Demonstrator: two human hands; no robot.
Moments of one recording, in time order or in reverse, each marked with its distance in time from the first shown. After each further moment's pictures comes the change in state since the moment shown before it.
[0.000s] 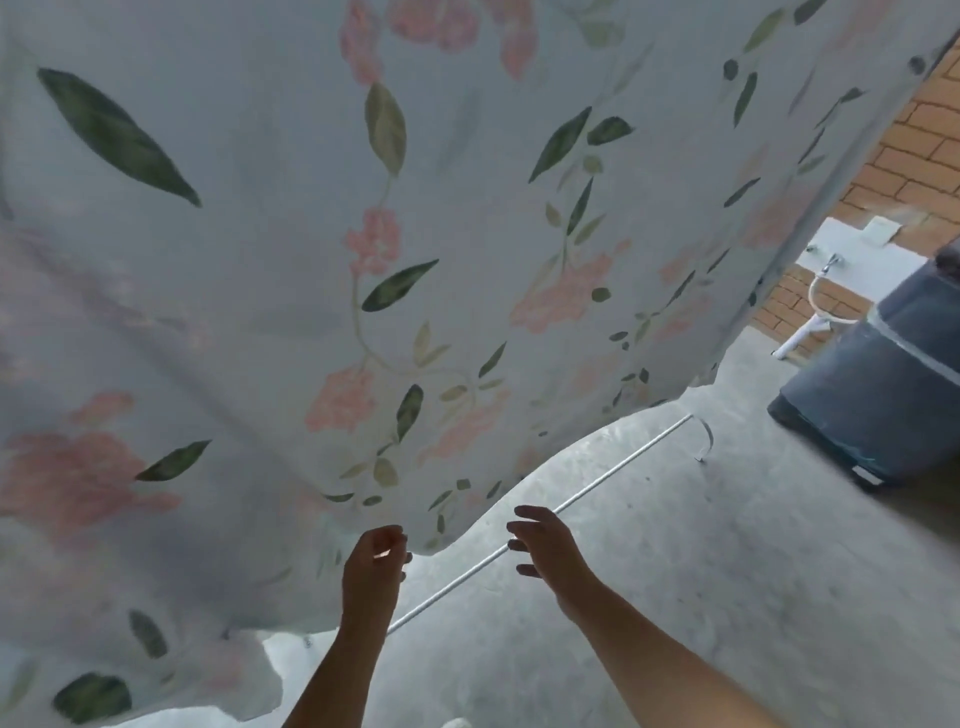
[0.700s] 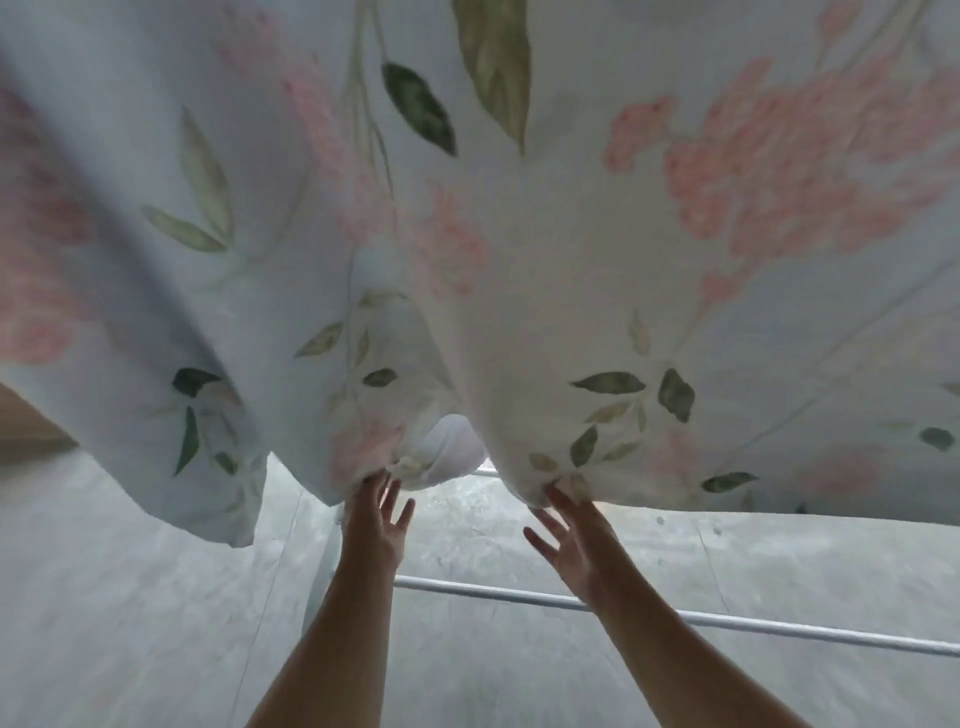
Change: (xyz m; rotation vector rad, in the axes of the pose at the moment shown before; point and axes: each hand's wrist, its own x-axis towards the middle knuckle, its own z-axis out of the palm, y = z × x) left_hand 0.222 -0.394 0.051 -1.073 0.603 -0.153; right_hand 0.390 0.290 0.123 0.318 -0.703 0.183
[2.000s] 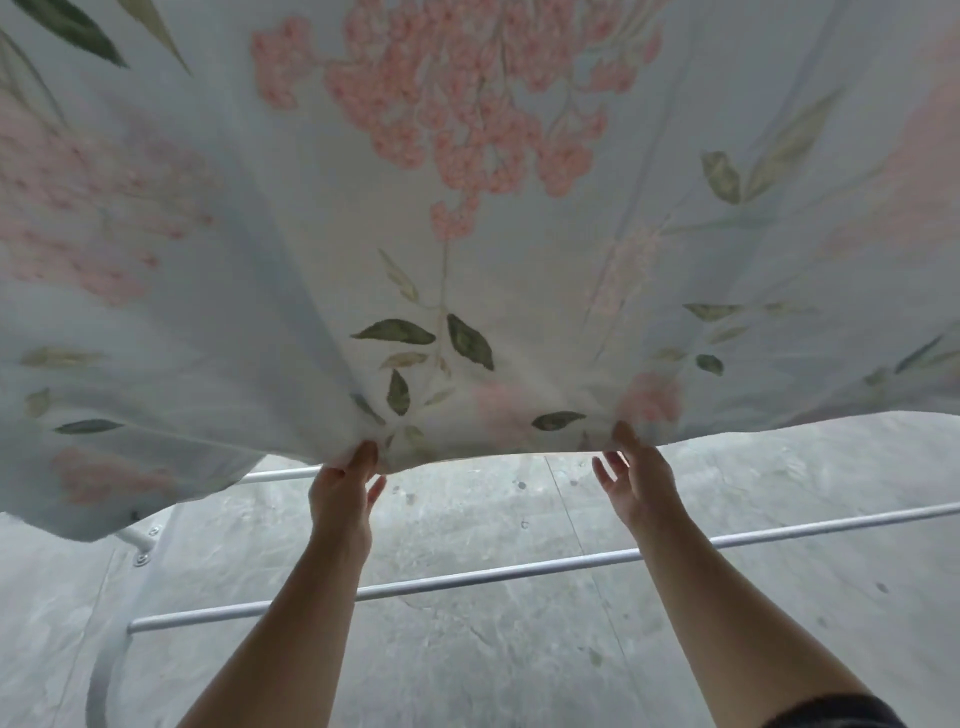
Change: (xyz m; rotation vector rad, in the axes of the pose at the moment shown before) left_hand -0.043 -0.144 0.110 0.316 -0.205 0.142; right_hand -0.016 -0.136 -0.214 0.218 0.359 -0.406
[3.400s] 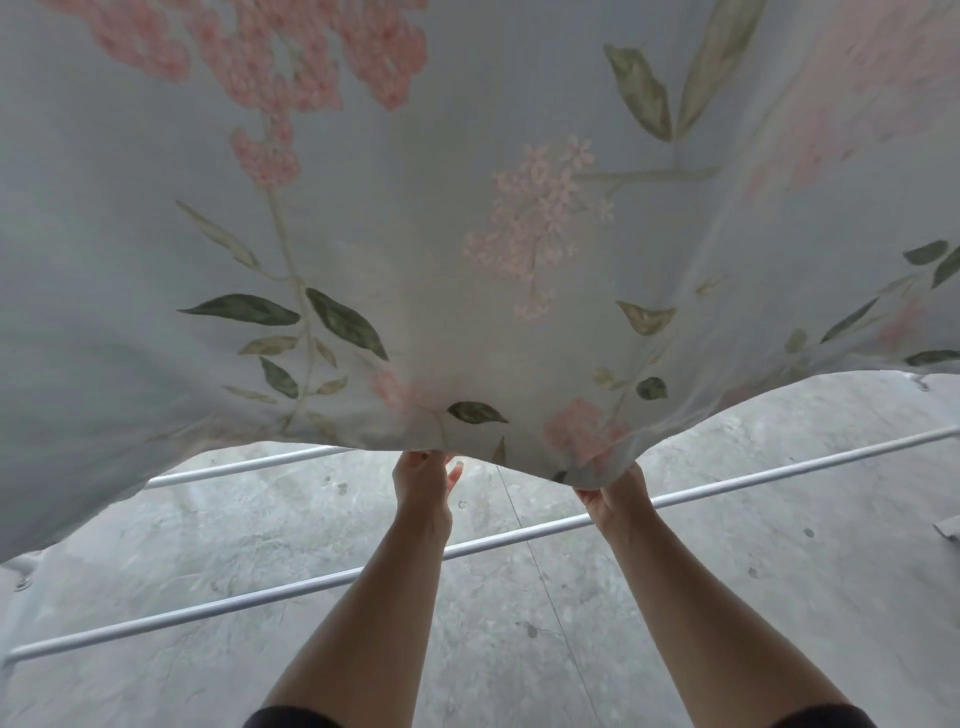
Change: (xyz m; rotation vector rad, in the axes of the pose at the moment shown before) left_hand -0.056 -0.105 0.140 0.056 -0.115 -0.176; right_hand 0.017 -0.019 -0.087 -0.091 0.048 -0.024
